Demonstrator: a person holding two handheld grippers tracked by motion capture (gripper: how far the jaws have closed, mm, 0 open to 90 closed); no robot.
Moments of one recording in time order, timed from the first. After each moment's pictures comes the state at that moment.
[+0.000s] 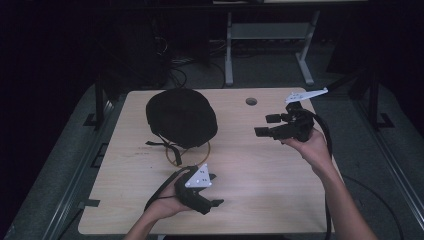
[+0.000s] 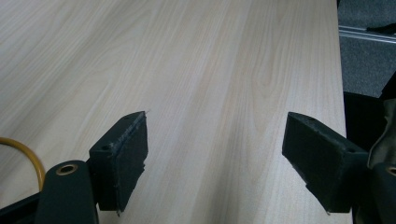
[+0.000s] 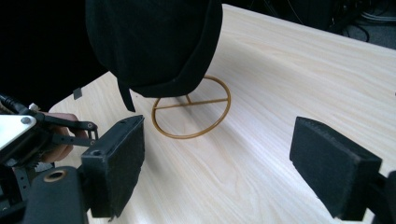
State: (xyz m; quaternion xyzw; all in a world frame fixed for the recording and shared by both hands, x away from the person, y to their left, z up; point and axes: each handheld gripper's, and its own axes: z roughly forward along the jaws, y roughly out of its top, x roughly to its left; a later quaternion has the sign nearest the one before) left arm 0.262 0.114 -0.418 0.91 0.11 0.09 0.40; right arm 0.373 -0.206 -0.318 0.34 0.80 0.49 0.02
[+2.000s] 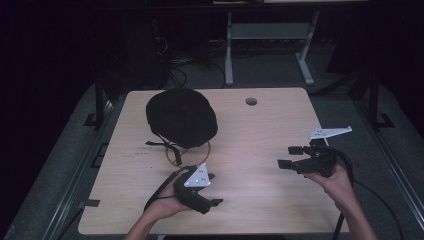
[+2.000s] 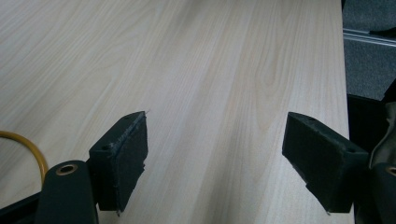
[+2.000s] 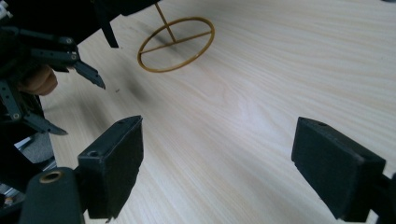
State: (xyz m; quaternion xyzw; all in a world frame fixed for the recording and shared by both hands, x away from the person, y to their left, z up) left arm 0.263 0.116 -0.419 0.90 0.12 0.09 0.40; right arm 0.315 -0.266 -0.386 0.39 0.79 0.47 0.01
